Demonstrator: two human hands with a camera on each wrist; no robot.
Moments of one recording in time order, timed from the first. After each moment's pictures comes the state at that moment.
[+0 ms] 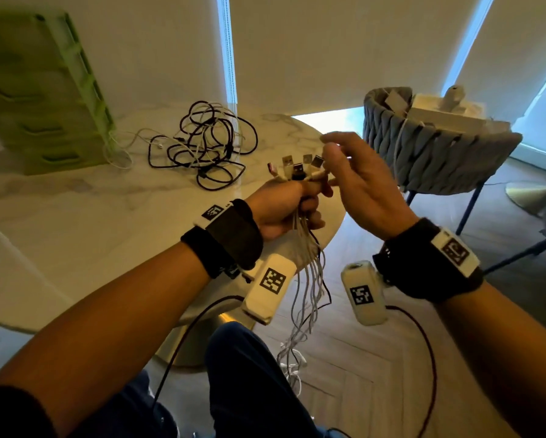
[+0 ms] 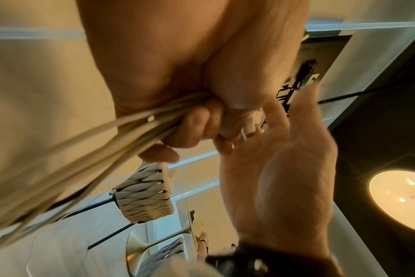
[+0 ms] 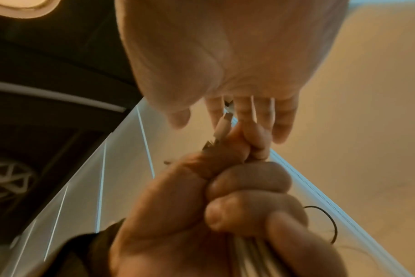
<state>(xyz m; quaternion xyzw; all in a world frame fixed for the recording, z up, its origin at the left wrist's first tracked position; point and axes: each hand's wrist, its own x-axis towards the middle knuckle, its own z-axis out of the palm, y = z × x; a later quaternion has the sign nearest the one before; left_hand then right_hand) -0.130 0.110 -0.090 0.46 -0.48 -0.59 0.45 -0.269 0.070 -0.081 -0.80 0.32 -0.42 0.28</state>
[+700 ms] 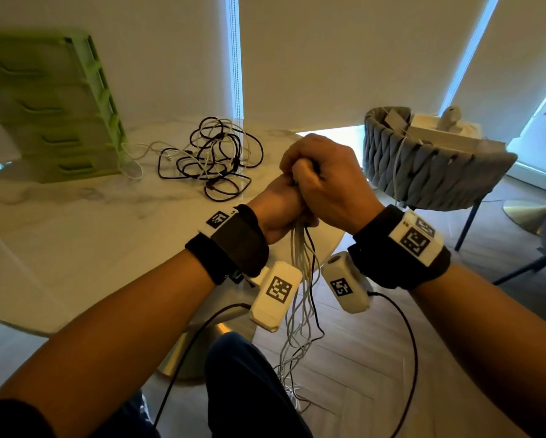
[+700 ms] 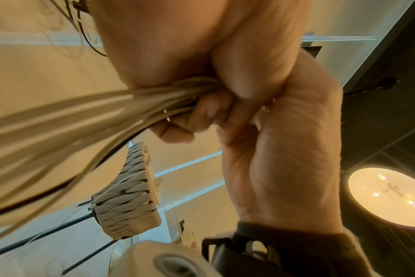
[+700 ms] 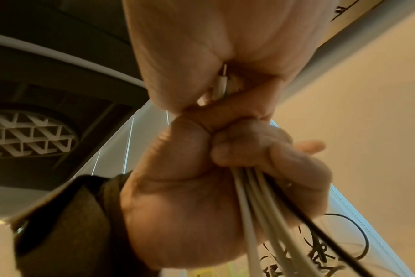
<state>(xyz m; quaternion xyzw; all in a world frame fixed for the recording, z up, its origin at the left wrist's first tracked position) -0.133 0.127 -0.069 0.47 -0.49 -0.52 0.52 -0.226 0.088 -0.047 -0.85 0.25 -0.43 0.17</state>
